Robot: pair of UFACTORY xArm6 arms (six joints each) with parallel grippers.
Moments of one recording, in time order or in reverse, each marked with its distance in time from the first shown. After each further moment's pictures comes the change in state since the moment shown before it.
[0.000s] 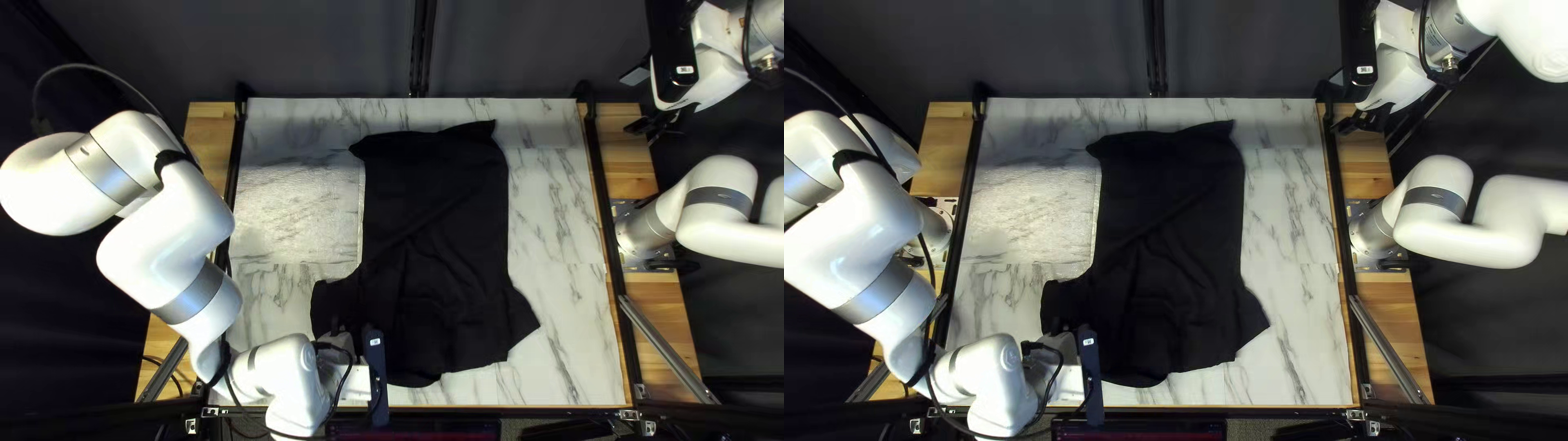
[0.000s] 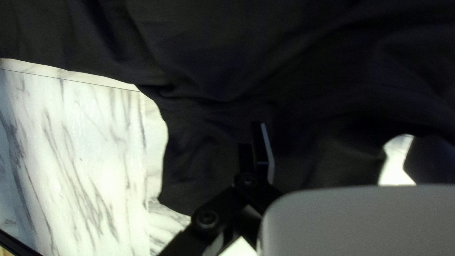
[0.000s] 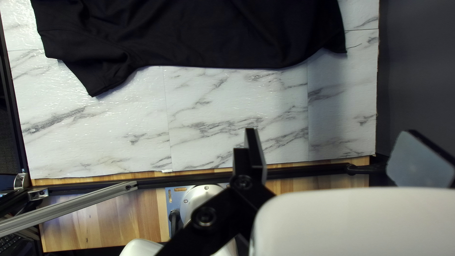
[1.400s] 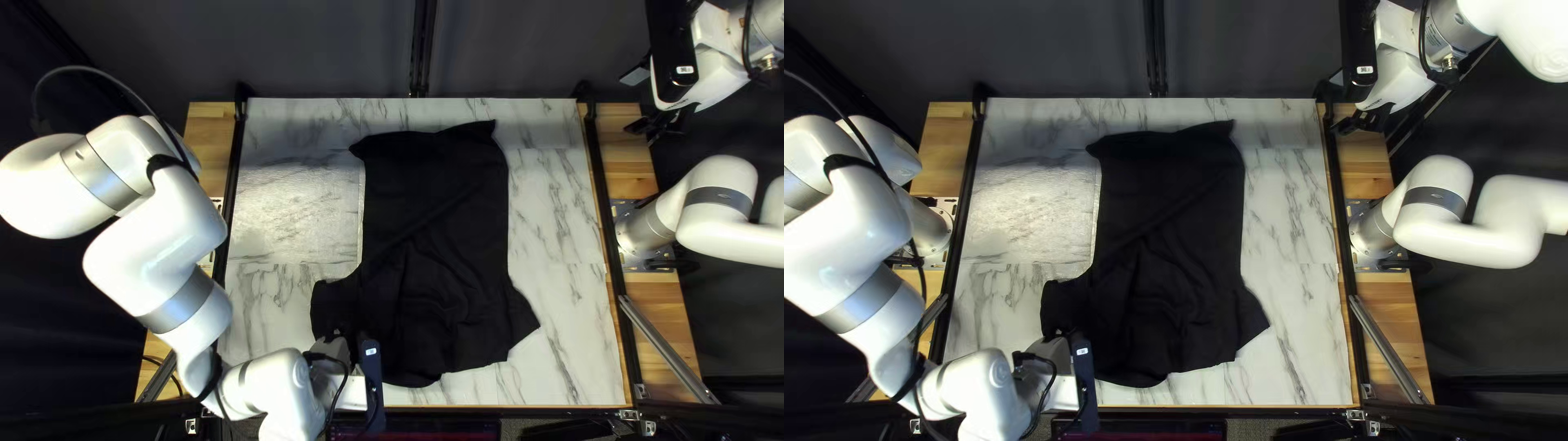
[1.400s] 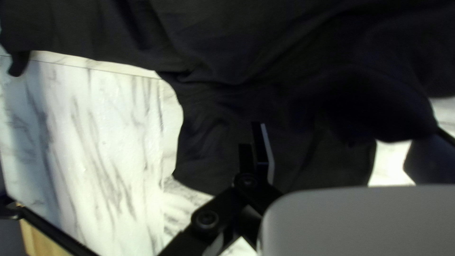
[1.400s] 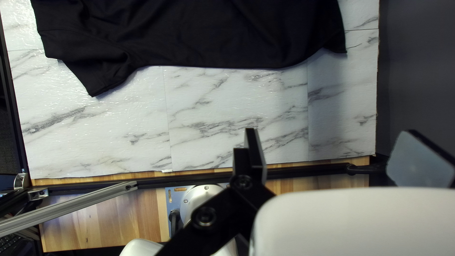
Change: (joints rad) left arm -0.031 0.074 -0.085 -0.022 0.025 -0.023; right arm 0.000 0.000 0.000 0.000 0.000 0.000
